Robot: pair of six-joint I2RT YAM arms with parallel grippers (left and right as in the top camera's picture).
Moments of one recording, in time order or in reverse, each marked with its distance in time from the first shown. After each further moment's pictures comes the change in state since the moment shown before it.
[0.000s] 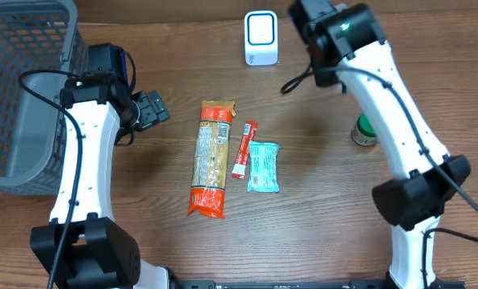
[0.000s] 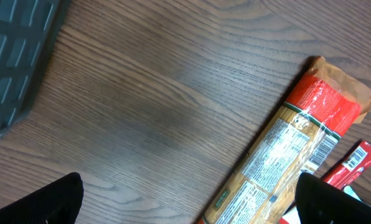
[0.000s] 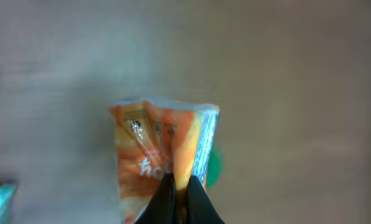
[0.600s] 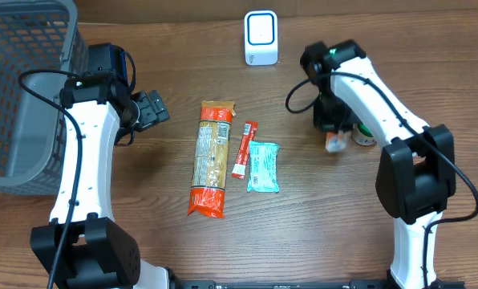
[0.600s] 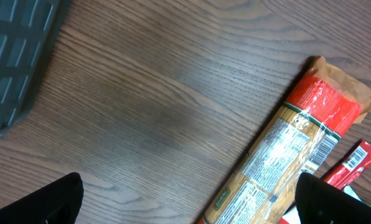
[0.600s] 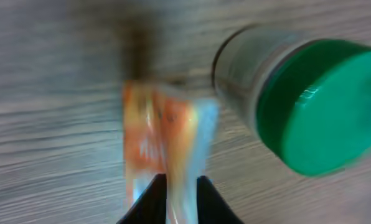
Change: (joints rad) left arm 0.000 0.000 0.000 0.000 0.000 0.000; right arm -0.069 0.030 -0.531 0.158 -0.285 0.198
